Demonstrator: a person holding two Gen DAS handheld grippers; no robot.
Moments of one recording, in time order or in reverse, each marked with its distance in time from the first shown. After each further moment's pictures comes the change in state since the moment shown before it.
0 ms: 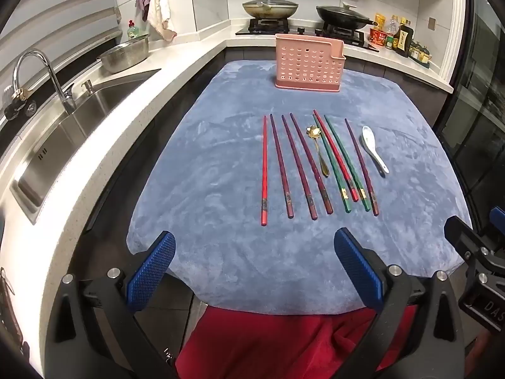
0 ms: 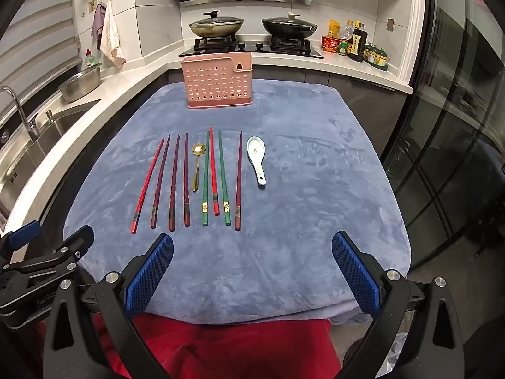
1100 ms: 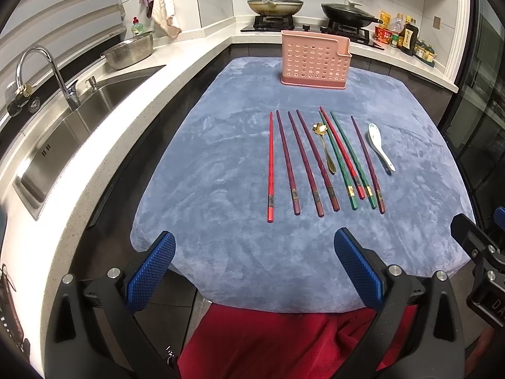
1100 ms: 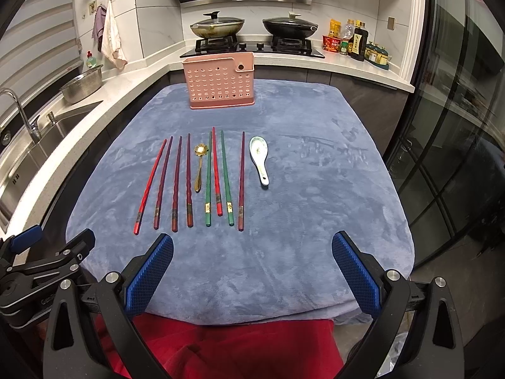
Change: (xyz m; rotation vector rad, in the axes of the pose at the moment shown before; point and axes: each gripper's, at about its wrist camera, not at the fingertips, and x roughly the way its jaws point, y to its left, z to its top) left arm 0.004 0.003 -0.002 -0.012 0.012 0.023; right arm 0.002 0.004 -0.002 0.004 0.000 0.006
